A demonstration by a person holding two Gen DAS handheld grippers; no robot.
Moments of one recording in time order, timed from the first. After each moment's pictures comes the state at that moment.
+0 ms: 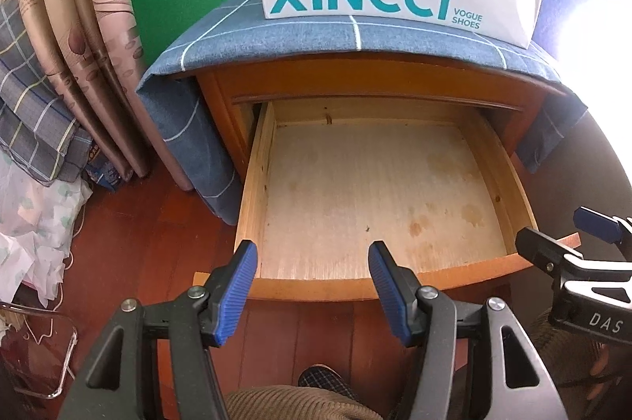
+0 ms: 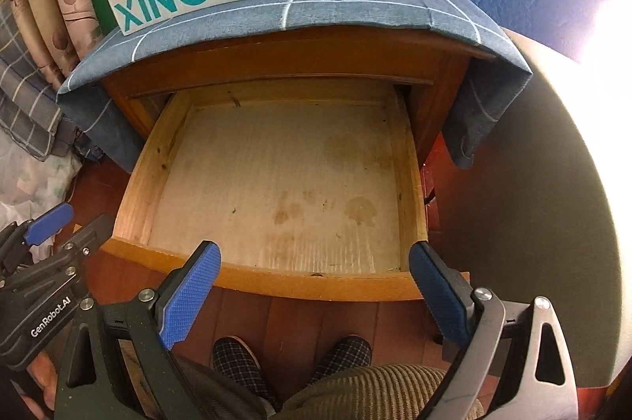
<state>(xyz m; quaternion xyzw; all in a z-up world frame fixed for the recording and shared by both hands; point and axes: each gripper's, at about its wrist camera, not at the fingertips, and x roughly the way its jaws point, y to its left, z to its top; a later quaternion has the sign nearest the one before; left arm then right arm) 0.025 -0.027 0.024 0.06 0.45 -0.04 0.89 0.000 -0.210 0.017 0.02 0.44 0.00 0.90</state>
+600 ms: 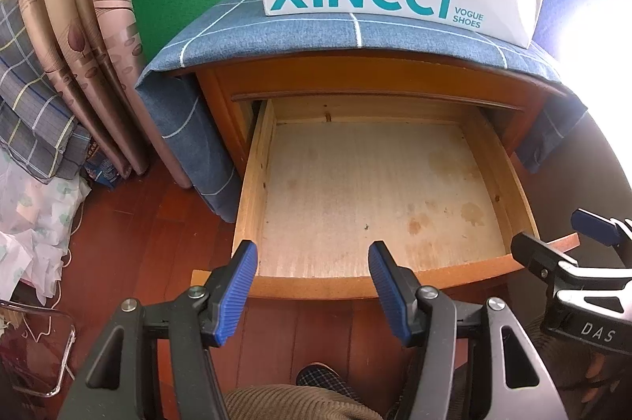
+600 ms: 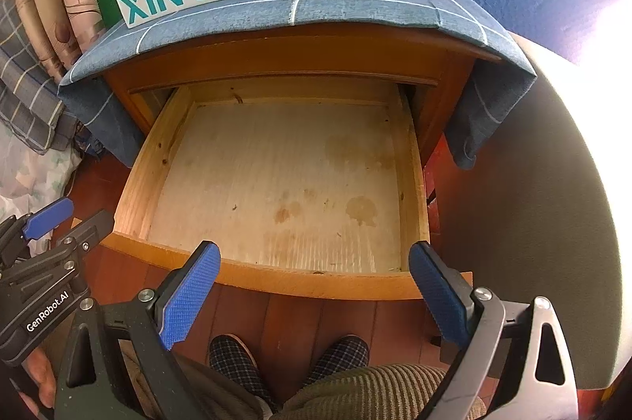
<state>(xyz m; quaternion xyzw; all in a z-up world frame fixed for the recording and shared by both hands) 0.026 -0.025 0.025 0.05 0.45 -0.04 0.89 0.001 -0.206 0.017 0.01 0.45 0.00 0.90</state>
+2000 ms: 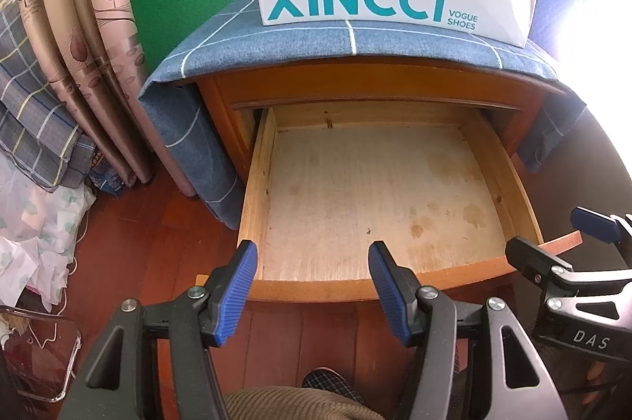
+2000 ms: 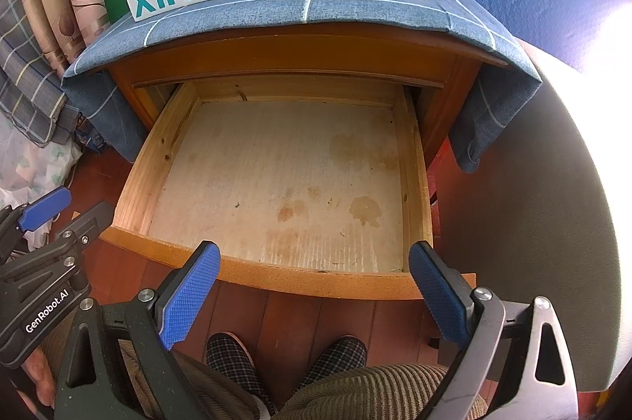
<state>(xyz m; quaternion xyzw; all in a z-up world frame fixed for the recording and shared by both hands) 0.022 -0.028 0.027 0.07 0.44 -0.04 0.89 0.000 -0.202 0.014 0.00 0.45 0.00 0.90</state>
